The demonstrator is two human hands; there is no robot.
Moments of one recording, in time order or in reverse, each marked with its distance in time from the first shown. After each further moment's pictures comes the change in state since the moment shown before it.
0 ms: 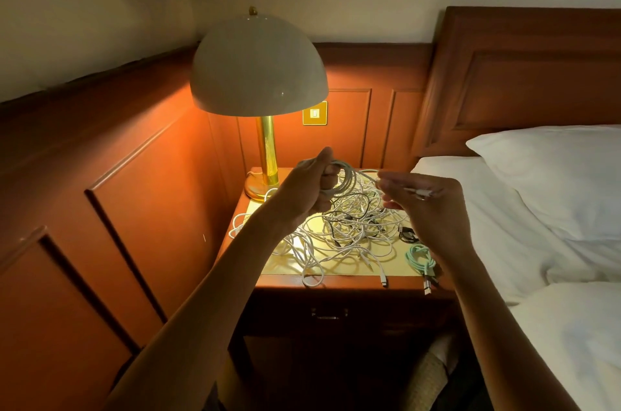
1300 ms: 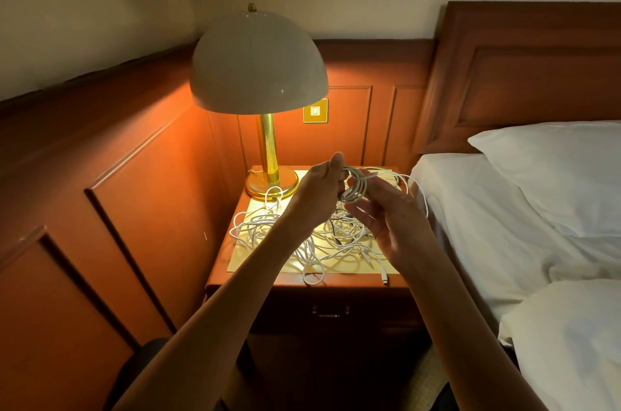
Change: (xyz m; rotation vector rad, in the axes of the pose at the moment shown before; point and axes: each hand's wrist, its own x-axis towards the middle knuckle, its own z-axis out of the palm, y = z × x) left_hand 0.004 -0.016 0.020 0.404 0.195 0.152; right_hand -0.010 -0.010 0.043 0.719 -0.156 0.543
